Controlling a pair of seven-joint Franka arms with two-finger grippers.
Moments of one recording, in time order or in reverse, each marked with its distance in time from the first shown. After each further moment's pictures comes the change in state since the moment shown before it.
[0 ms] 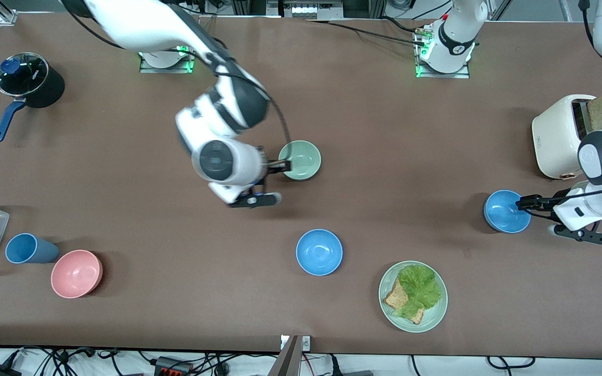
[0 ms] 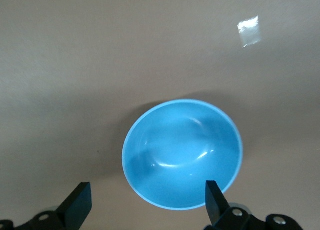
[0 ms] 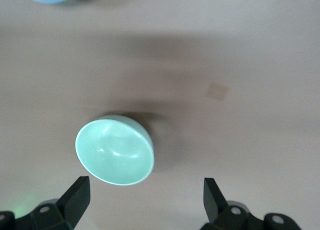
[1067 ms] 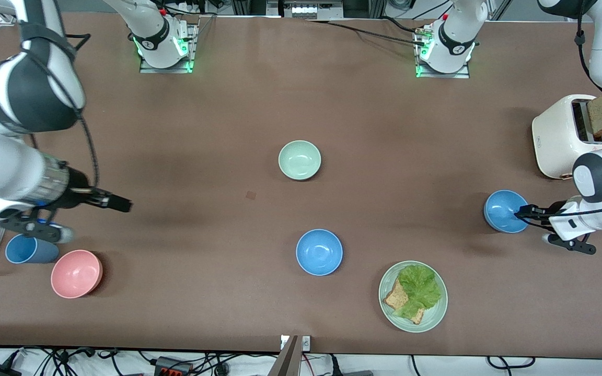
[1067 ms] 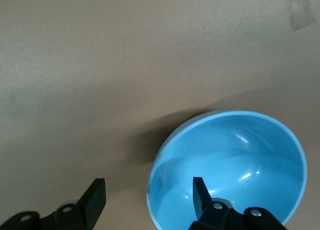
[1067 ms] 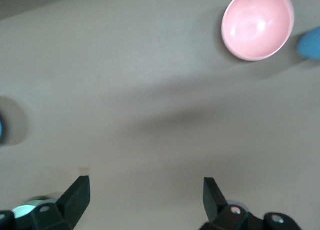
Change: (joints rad) left arm 0.037 0.152 -0.003 0.100 0.001 0.023 0.094; right arm -0.355 -0.200 -0.093 0.019 -0.140 -0.071 -0.169
